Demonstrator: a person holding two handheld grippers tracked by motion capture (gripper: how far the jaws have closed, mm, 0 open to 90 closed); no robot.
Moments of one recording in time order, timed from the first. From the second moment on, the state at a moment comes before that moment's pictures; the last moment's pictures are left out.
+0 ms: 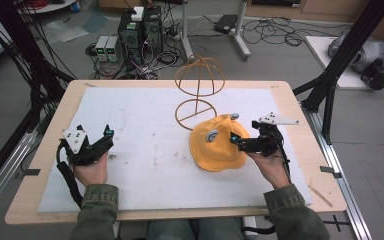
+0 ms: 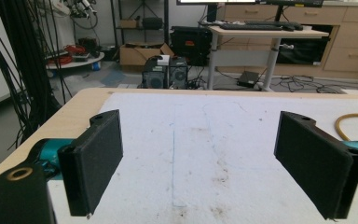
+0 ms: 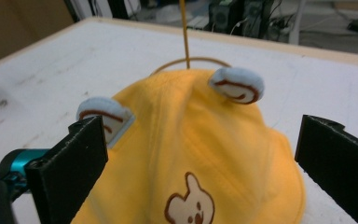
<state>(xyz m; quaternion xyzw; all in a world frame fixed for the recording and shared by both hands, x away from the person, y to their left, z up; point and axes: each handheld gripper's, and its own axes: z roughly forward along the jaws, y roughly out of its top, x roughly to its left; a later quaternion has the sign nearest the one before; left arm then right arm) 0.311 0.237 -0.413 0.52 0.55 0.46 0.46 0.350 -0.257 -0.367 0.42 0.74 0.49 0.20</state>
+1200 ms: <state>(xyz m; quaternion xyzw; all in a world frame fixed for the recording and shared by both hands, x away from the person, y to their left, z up) 0.311 0.238 -0.414 0.52 0.55 0.46 0.46 0.351 -0.237 -0.386 0.42 0.78 0.44 0.16</state>
